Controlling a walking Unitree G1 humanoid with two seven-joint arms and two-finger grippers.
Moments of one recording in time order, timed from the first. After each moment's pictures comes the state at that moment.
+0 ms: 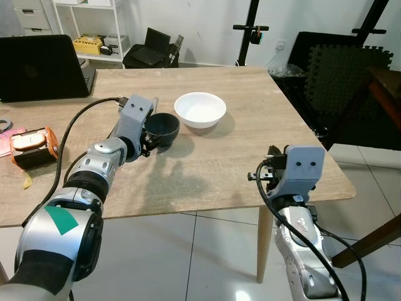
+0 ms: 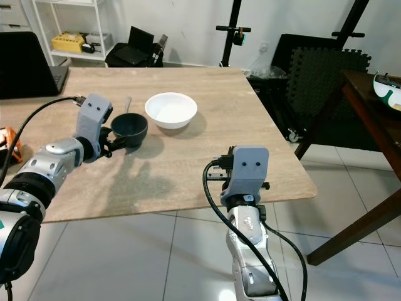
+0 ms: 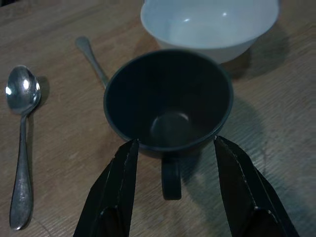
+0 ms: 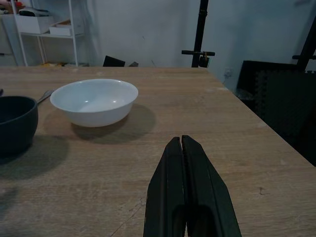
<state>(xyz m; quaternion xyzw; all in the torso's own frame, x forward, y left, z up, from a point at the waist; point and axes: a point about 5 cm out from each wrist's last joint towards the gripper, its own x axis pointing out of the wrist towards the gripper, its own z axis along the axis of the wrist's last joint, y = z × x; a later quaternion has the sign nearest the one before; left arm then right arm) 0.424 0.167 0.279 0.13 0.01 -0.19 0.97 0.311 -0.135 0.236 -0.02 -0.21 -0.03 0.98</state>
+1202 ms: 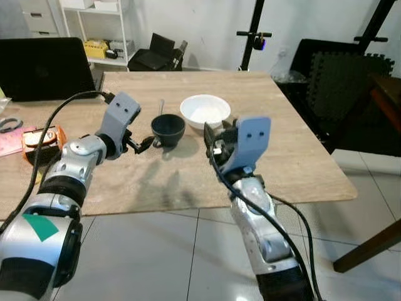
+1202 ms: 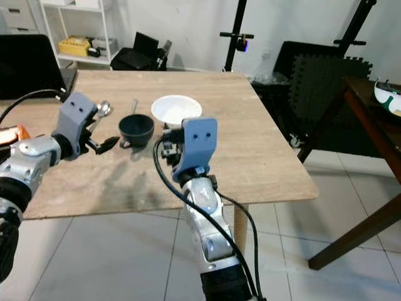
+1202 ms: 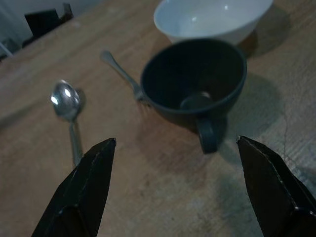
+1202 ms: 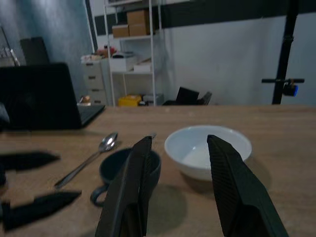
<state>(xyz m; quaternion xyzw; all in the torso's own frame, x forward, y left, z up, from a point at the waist) 0.416 0.197 0.276 0.21 -0.02 -0.20 0.96 0.331 -0.054 0.280 0.05 -0.26 0.14 0.96</state>
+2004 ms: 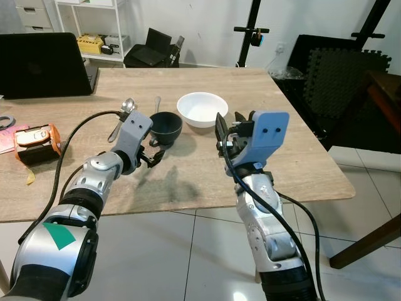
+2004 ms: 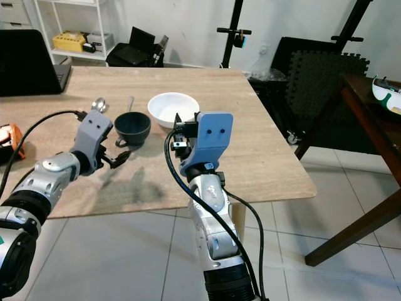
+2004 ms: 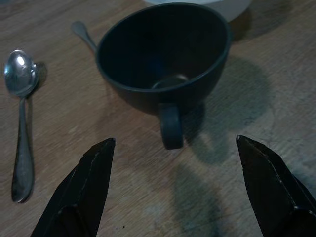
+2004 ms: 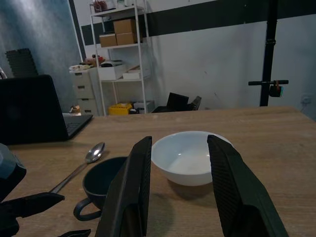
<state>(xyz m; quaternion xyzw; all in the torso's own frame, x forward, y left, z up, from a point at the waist) 0.419 0.175 0.248 0.18 0.00 -0.19 0.97 0.326 -0.062 0.286 0.07 -0.28 0.12 0.95</state>
